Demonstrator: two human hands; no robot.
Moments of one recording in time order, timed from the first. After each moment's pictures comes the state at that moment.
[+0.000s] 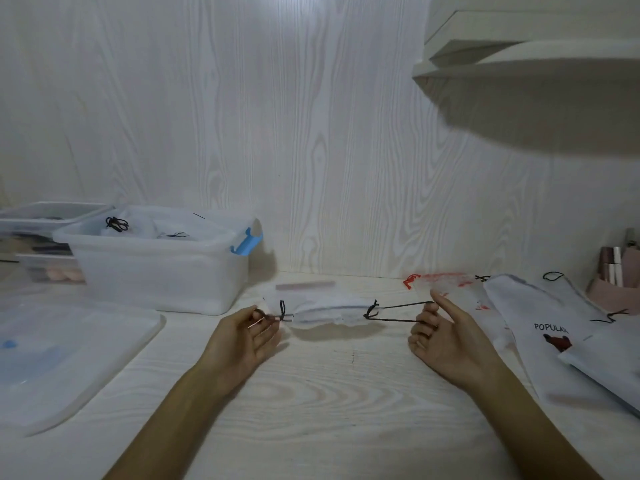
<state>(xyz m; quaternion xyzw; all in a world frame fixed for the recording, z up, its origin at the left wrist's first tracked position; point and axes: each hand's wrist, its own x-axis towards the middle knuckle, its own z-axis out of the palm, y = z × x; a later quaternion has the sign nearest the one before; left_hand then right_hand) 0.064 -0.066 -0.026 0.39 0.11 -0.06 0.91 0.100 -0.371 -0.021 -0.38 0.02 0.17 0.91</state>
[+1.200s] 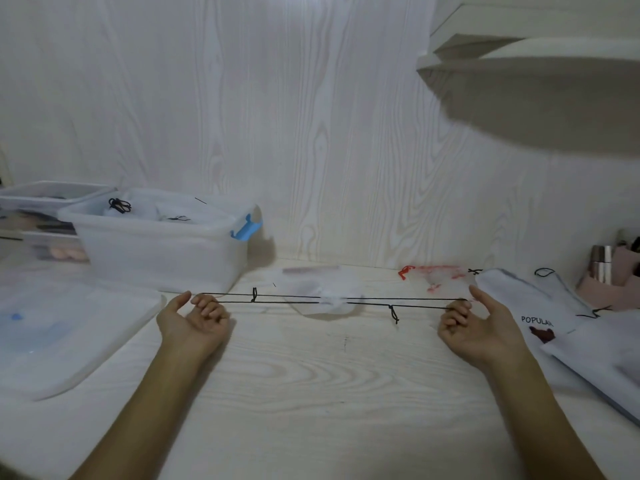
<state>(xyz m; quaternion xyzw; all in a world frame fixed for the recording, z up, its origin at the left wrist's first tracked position) 0.073 -0.022 -0.044 0.12 0.13 0.08 0.98 0.104 -0.418 -0.016 -0.26 0.13 0.10 0.95</state>
